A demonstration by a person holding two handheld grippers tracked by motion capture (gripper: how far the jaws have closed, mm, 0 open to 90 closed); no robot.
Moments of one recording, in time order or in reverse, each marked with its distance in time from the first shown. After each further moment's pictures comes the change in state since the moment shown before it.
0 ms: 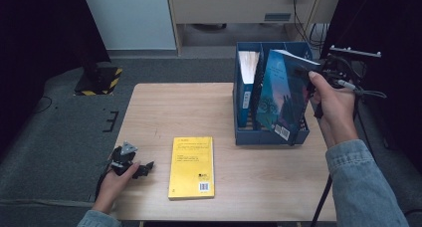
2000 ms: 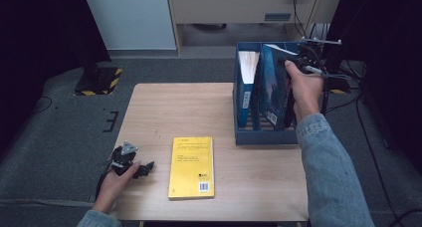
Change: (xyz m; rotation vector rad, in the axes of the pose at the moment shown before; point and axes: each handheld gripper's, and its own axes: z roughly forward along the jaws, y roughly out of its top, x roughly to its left) left arm -0.001 0.000 0.000 -0.001 -0.003 -0.001; right arm 0.003 0.012 0.085 0.005 -0.146 -0.051
